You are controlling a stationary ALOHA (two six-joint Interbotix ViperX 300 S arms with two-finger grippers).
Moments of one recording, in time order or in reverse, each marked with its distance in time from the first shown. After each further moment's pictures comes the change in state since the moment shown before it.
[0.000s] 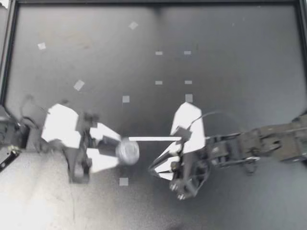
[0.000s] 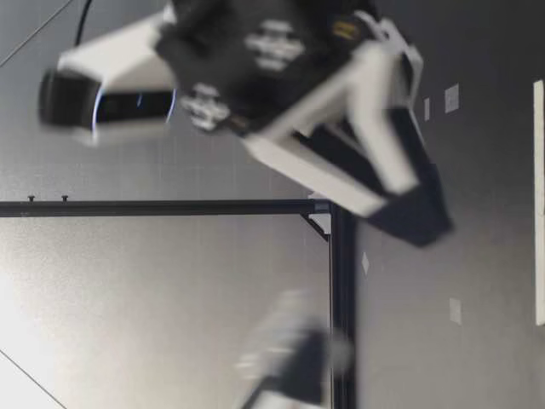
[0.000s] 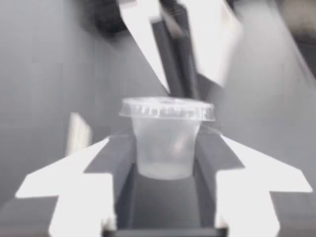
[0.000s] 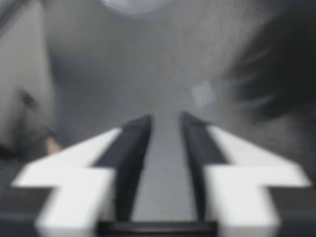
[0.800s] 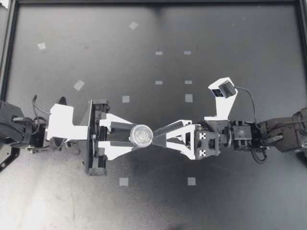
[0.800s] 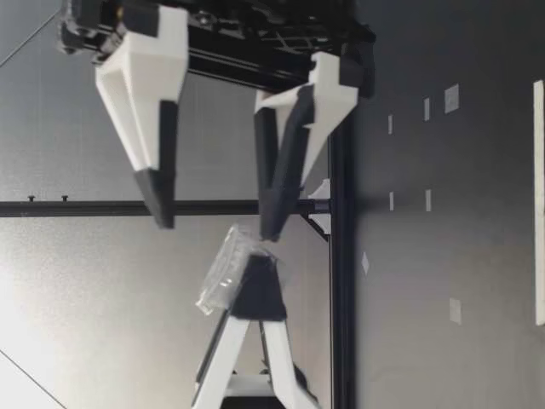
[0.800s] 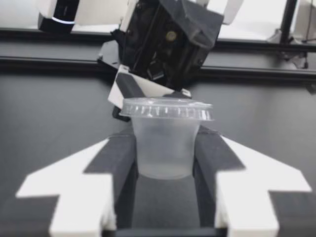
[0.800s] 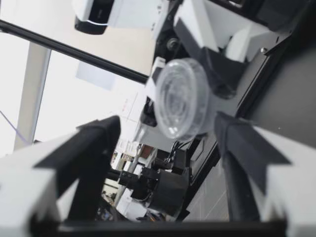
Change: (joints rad) left arm 0.006 0.140 -0.095 -0.041 -0.175 0.107; right arm -0.080 0.063 0.147 -0.054 -0.799 0.462
